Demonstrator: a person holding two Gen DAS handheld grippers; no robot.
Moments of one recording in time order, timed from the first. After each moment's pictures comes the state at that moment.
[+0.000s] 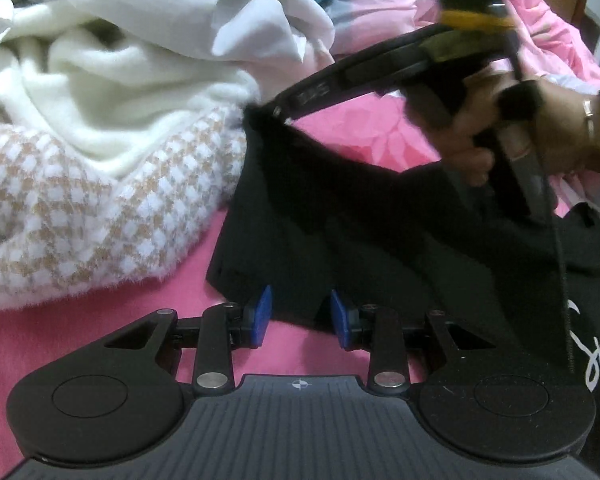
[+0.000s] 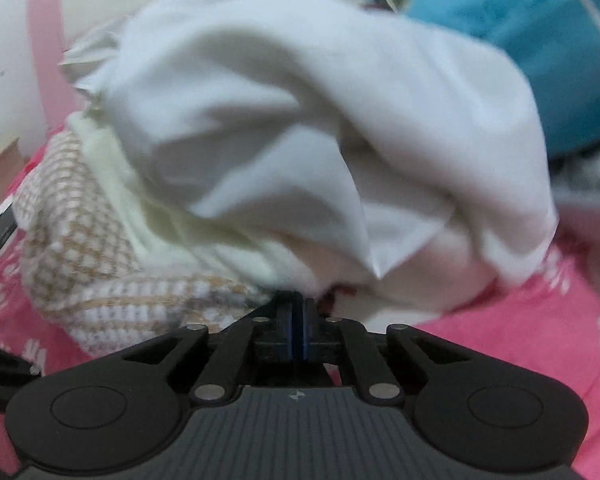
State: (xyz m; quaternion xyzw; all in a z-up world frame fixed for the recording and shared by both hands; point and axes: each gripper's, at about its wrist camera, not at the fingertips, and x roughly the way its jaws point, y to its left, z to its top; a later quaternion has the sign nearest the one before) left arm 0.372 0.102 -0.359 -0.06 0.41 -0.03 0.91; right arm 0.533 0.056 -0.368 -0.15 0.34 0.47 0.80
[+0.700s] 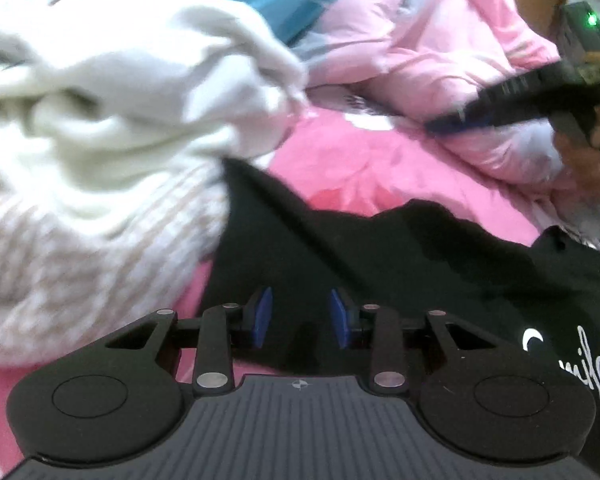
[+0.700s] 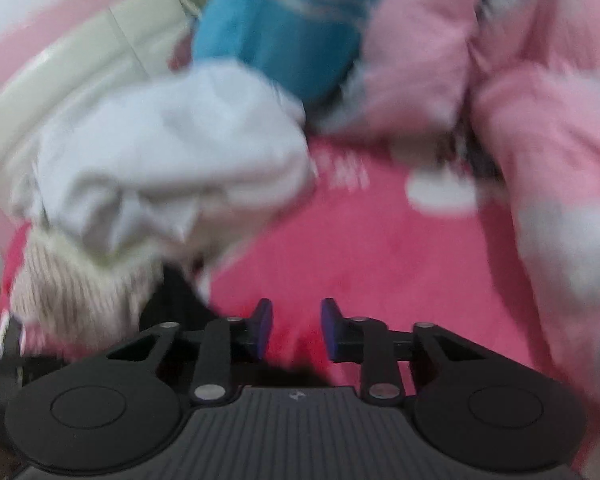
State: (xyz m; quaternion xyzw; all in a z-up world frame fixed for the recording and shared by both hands) left arm 0.396 0.093 -0.330 -0.05 0.39 -0.07 0.92; right arm 0.546 -0.118 -0.299 0.00 0.46 0.32 0.83
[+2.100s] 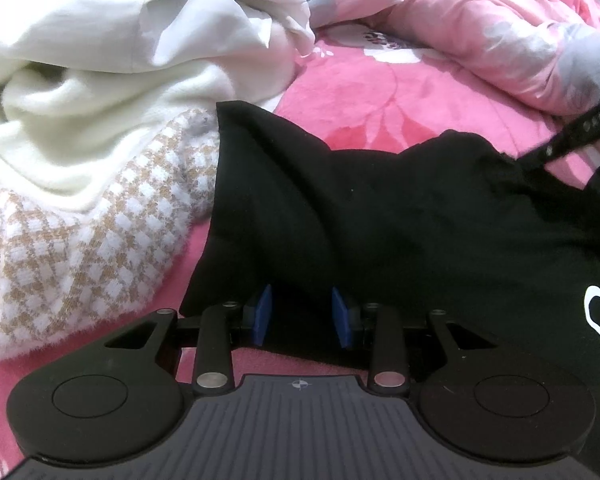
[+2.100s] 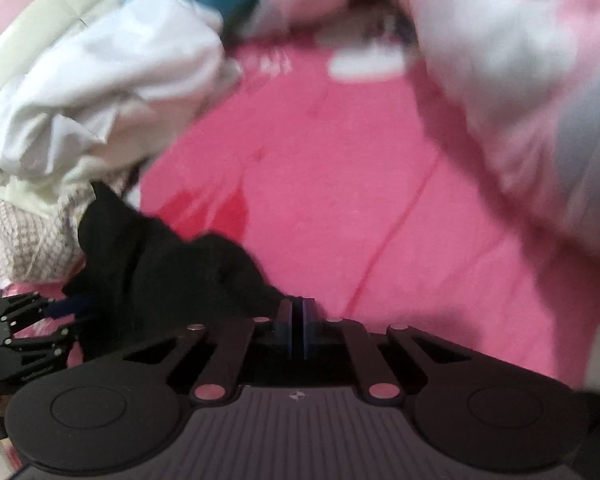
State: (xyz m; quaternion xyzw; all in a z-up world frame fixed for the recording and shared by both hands) left arm 0.408 0.067 -0.360 0.01 0.45 -0.01 0.89; right arm 0.523 -0.174 -0.350 0.01 0.52 0.27 0.81
